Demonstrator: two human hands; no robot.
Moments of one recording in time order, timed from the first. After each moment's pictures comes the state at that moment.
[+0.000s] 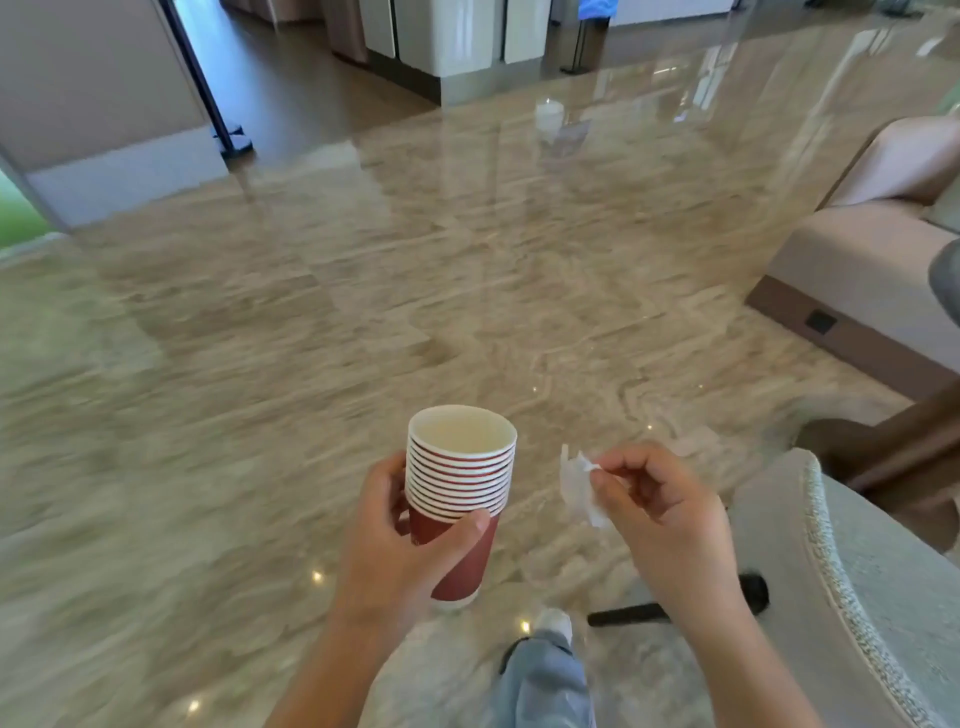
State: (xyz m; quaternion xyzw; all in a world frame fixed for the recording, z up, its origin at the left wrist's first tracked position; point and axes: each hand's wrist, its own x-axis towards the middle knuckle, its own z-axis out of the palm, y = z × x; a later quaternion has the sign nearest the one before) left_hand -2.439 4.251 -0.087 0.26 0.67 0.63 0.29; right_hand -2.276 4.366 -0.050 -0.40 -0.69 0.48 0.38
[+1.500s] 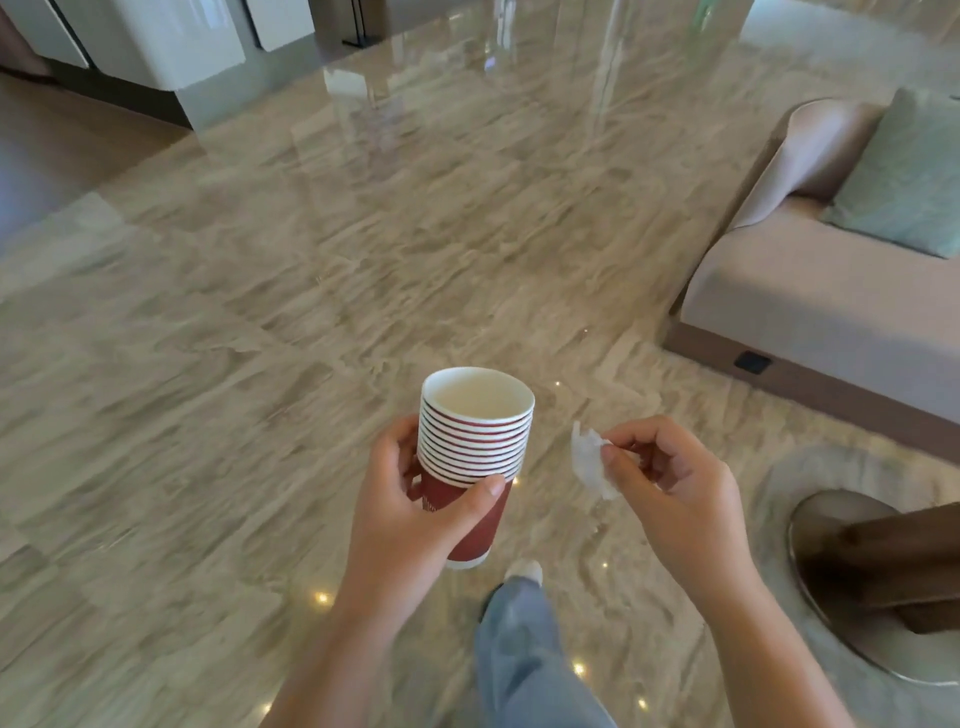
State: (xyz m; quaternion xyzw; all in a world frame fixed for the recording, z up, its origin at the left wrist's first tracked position) left_hand -2.742 5.149 -0.094 0.41 0.58 0.57 0.41; right_hand -2.544 5.186 -0.058 -0.55 -0.61 0.37 0.44
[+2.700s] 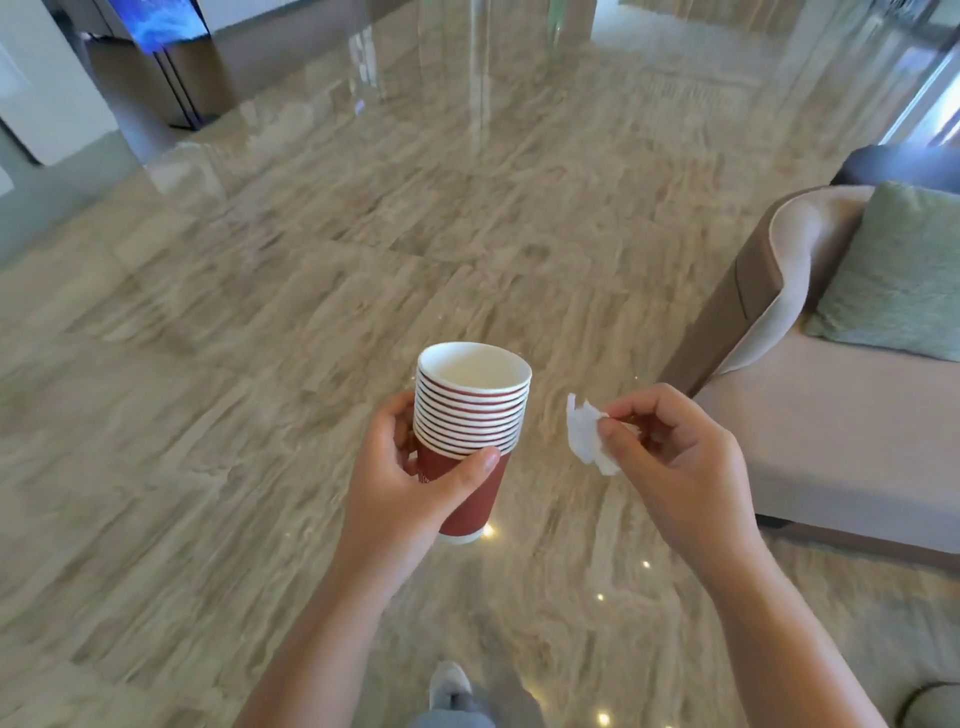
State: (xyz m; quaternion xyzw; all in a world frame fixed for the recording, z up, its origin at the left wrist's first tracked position) left_hand -2.748 5.961 -0.060 0.49 0.50 0.52 0.49; right_hand -2.550 5.937 -0.023 -0.59 -0.55 0.29 0.52
